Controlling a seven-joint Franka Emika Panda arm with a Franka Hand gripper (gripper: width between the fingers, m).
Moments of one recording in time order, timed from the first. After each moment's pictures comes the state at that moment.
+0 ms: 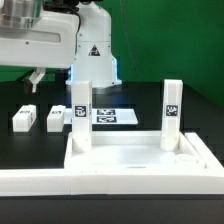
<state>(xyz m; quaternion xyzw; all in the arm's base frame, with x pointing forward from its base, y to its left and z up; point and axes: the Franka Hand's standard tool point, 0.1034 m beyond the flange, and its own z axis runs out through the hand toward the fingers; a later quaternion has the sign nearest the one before) 0.579 -0.170 0.123 0.97 0.20 -0.08 0.09</state>
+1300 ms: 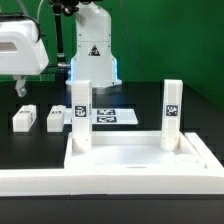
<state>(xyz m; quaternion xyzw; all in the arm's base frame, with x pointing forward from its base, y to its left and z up) 0.486 -0.188 0.097 0.96 -0.20 -0.19 -0.09</state>
